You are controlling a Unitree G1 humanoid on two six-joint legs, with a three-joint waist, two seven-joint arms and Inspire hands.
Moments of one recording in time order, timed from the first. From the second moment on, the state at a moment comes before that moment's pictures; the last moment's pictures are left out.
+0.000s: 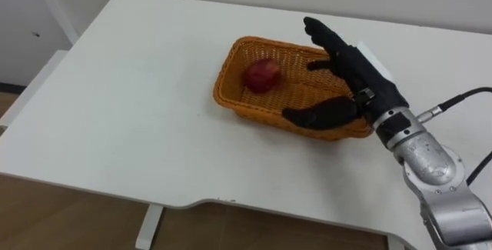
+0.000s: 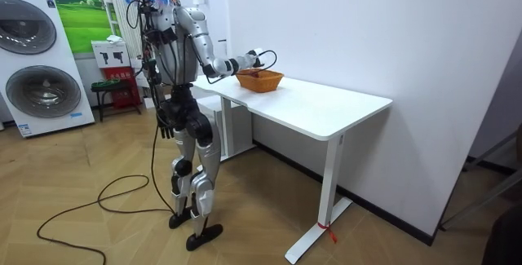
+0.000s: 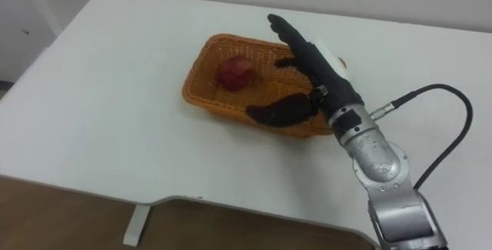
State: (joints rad) left arm 0.14 0.24 0.10 1.20 0.27 0.02 -0.11; right arm -0.06 -0.38 0.08 -0.05 -0.09 -0.06 0.17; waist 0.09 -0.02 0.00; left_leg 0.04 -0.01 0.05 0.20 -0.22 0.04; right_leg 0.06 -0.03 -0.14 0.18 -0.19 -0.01
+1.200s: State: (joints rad) left arm 0.31 0.21 0.31 1.08 0.28 0.02 0.04; right arm 0.05 -0.37 -0.72 0.93 0.68 -0.14 -0.76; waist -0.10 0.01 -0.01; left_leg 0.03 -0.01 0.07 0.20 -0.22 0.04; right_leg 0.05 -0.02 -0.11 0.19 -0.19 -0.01
